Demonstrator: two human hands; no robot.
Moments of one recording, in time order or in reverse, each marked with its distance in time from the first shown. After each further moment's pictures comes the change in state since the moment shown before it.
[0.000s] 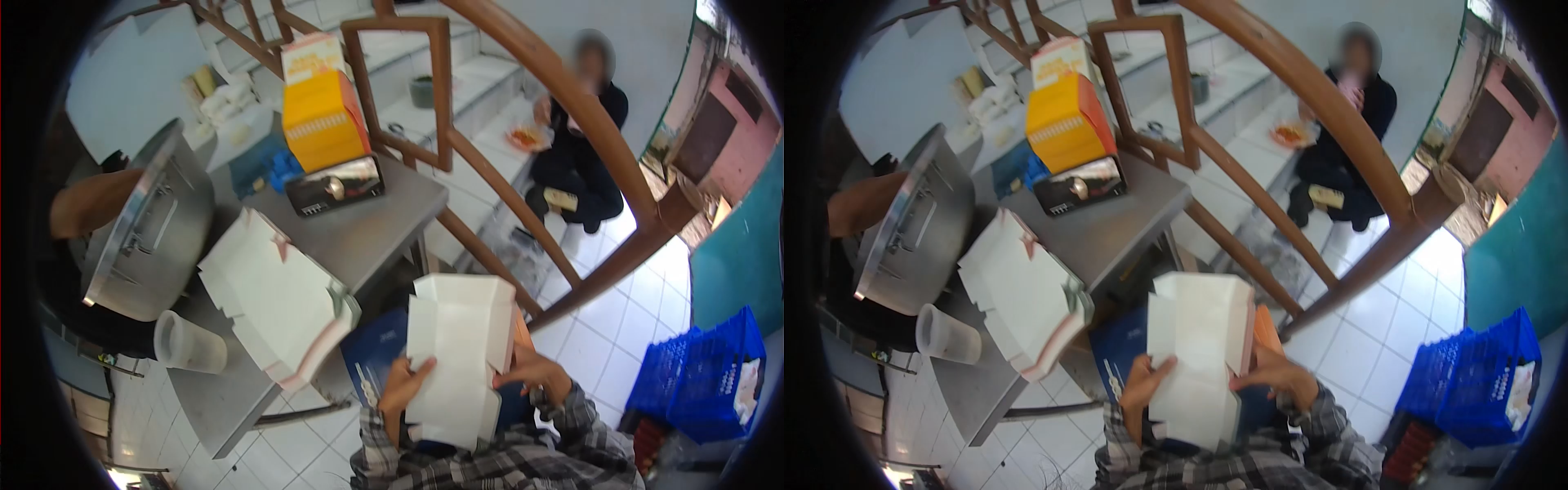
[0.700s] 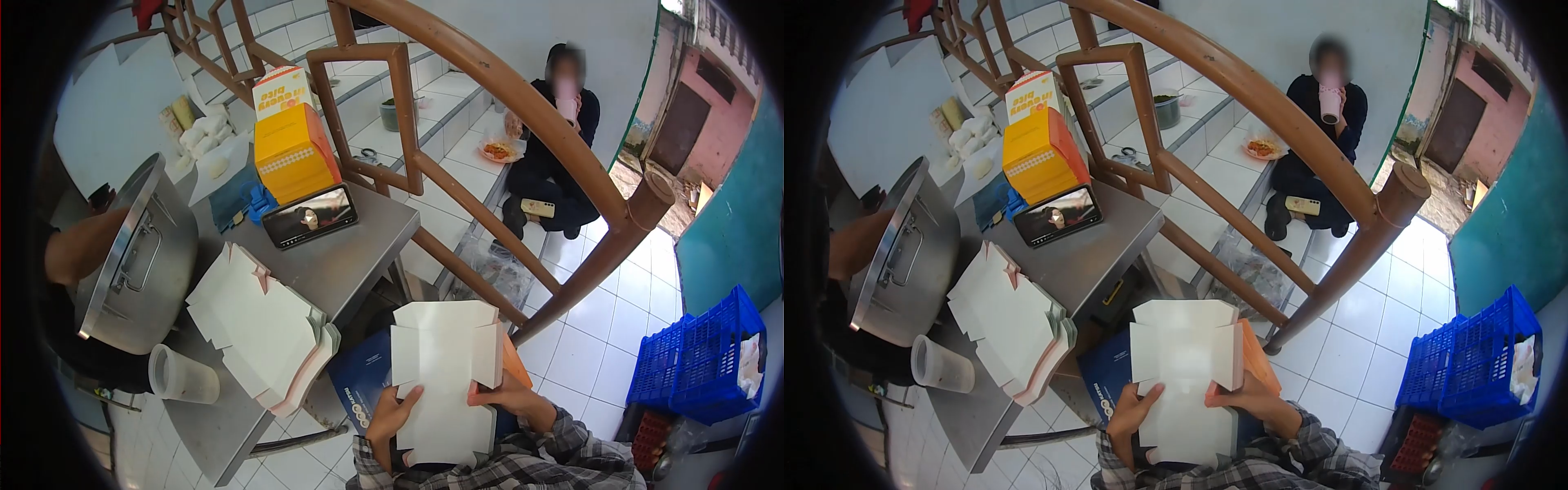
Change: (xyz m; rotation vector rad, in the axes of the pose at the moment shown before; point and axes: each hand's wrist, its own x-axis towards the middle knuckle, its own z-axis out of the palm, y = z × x) left_hand -0.021 0.018 -0.004 0.101 -0.078 -0.025; right_hand 0.006 0.041 0.044 0.520 0.080 -0.289
